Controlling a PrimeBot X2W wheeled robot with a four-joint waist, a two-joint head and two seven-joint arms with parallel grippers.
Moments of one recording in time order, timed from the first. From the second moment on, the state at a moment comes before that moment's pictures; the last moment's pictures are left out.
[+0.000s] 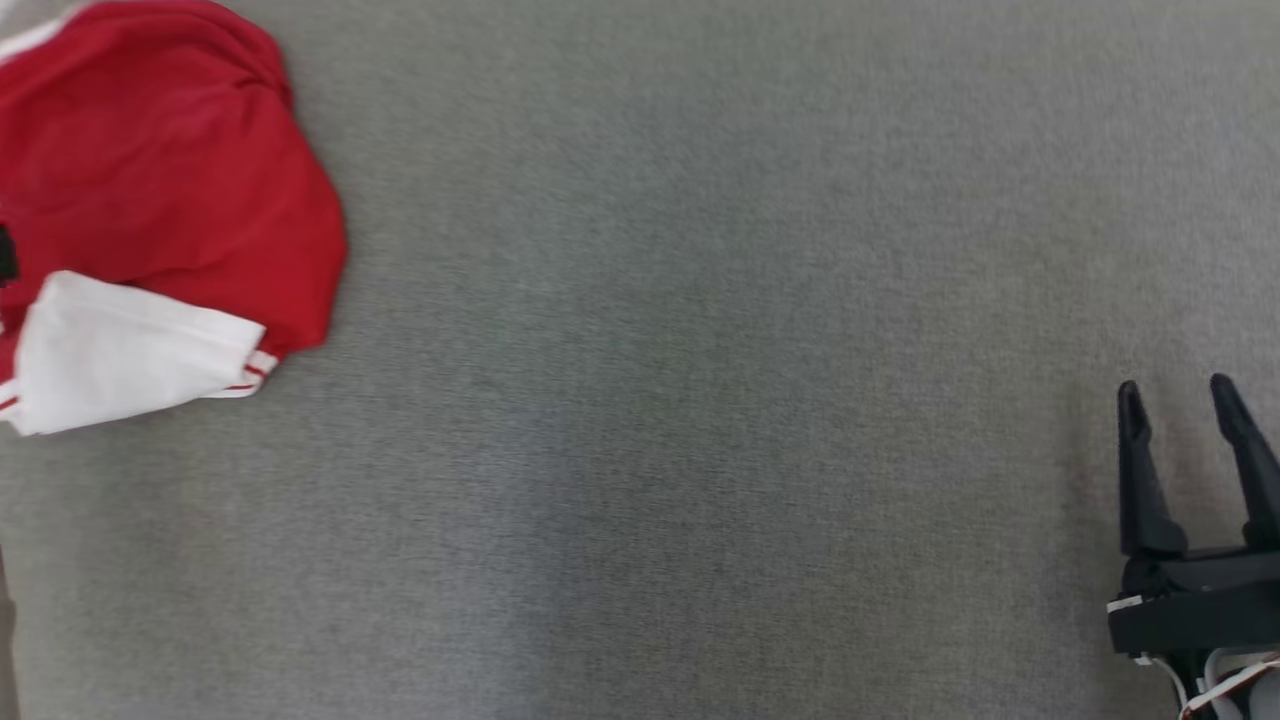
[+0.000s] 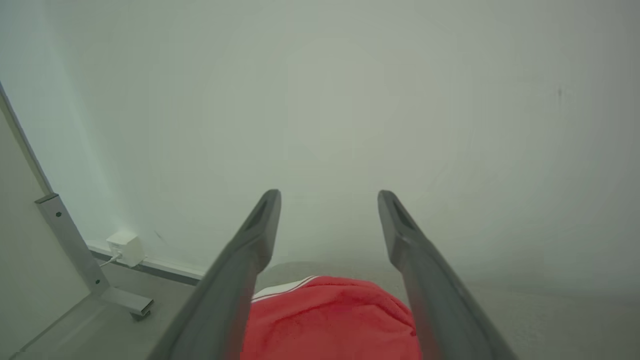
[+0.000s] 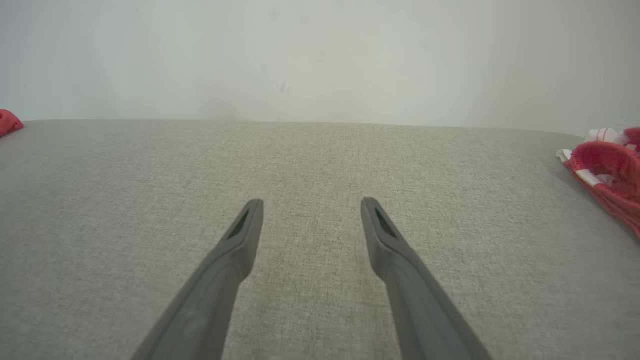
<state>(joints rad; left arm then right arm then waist) -0.83 0.35 0.18 0.42 -0.29 -0.09 -0.15 -0.09 -0.24 -0.08 -0.01 0.23 0.13 -0.19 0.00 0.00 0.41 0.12</state>
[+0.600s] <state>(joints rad) -0.95 0.41 0.13 0.96 -0.40 -0.12 0.07 -0.12 -0.27 -0.10 -0.02 0.22 0.13 -0.18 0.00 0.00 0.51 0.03</state>
